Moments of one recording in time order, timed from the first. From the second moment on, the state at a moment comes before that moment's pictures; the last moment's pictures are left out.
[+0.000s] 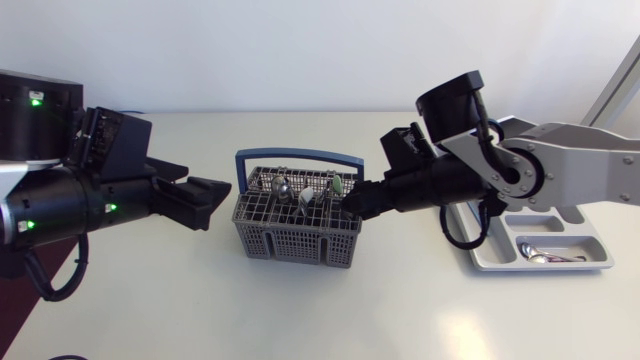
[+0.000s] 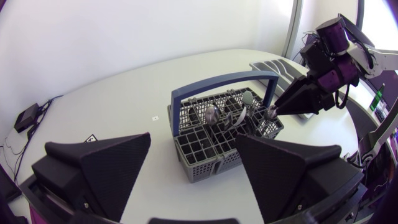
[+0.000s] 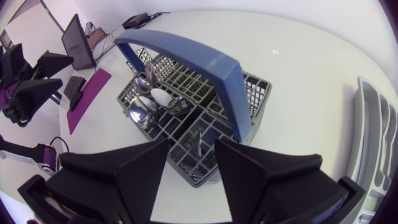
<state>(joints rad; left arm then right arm) -0.48 0.98 0.77 -0.37 -0.02 0.00 0.49 1.48 0.93 -0.26 -0.33 0.15</state>
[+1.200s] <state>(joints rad) -0.48 1.01 0.77 -0.36 0.03 -0.03 0.52 1.50 0.95 -0.24 -0.27 0.15</state>
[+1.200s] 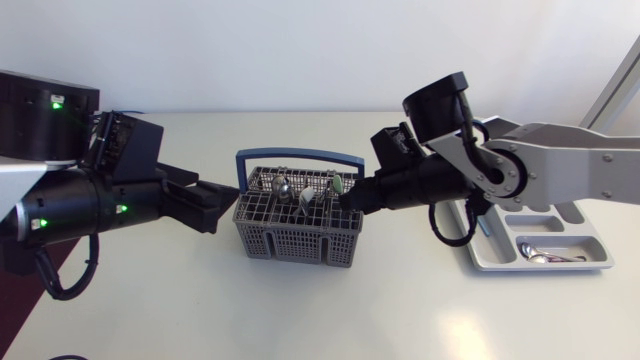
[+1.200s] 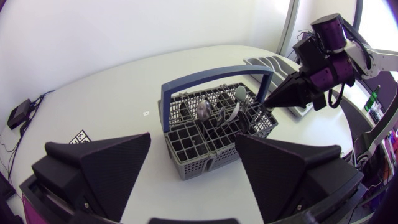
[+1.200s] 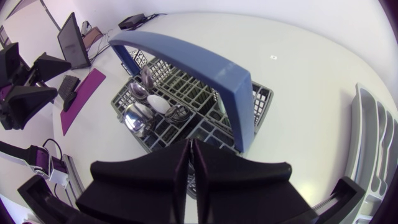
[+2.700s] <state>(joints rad) -0.51 1.11 0.88 -0.47 0.08 -0.03 -0.43 1.12 0.82 -0.50 -0.31 -0.29</state>
